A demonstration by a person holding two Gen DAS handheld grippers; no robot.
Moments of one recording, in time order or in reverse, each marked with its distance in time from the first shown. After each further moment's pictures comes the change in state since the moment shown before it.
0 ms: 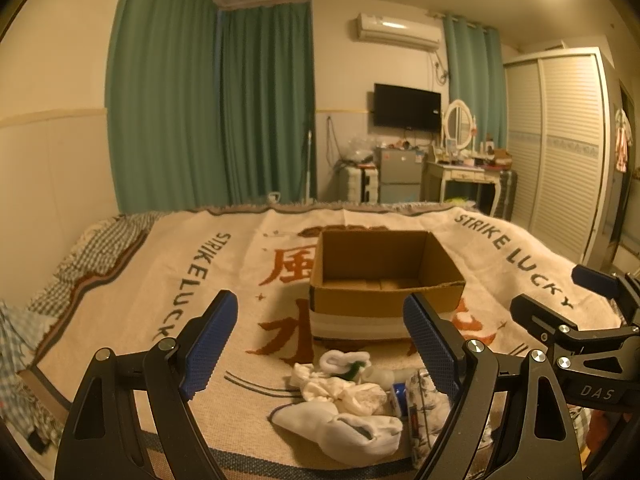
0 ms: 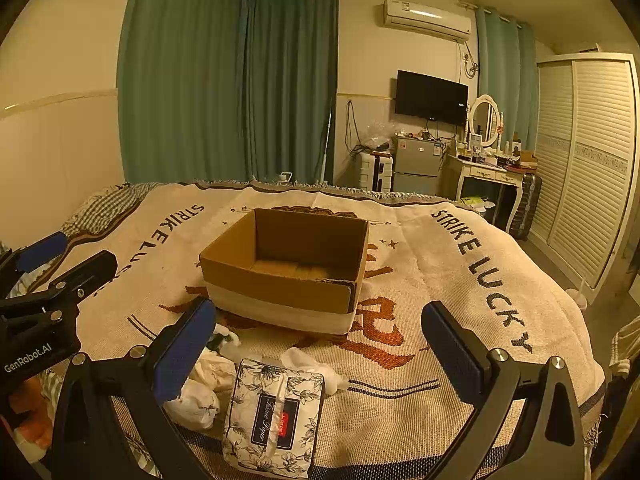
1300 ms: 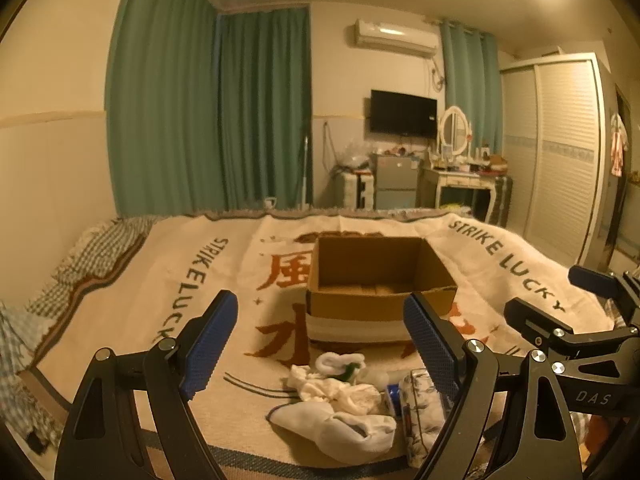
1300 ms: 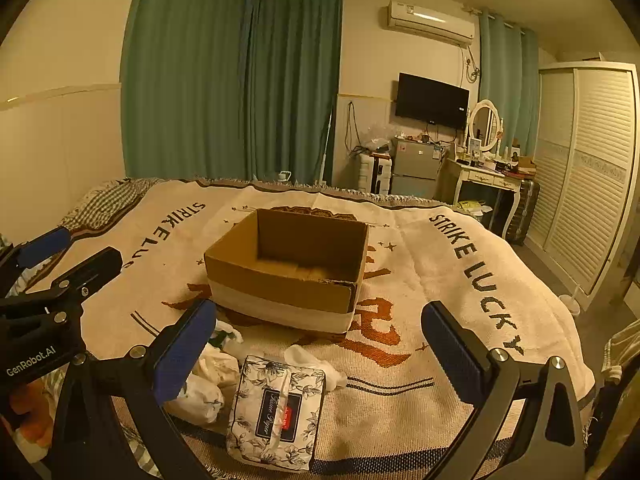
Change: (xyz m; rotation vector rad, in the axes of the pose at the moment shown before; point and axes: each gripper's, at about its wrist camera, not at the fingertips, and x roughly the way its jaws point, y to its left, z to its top) left arm -0.011 0.002 0.001 -0.007 -0.022 -0.018; right arm -0.013 0.006 0.004 -0.024 0.001 -0.012
